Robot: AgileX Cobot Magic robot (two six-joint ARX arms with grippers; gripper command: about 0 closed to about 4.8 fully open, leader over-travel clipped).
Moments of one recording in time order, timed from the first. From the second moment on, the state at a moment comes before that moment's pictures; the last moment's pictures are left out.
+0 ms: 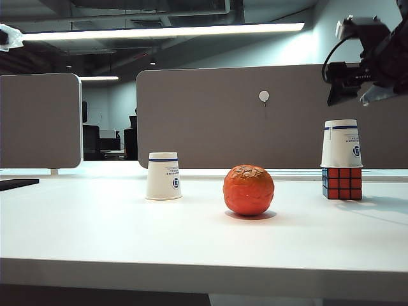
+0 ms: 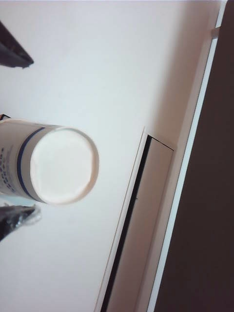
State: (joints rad) left arm -0.20 0.01 0.01 0.16 0.58 -0.11; right arm 0.09 1.49 0.92 0.25 -0.07 -0.11
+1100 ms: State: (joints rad) left arm -0.20 0.01 0.01 0.16 0.57 -0.11; right arm 0.09 1.56 0.92 0.35 -0.08 -0.11
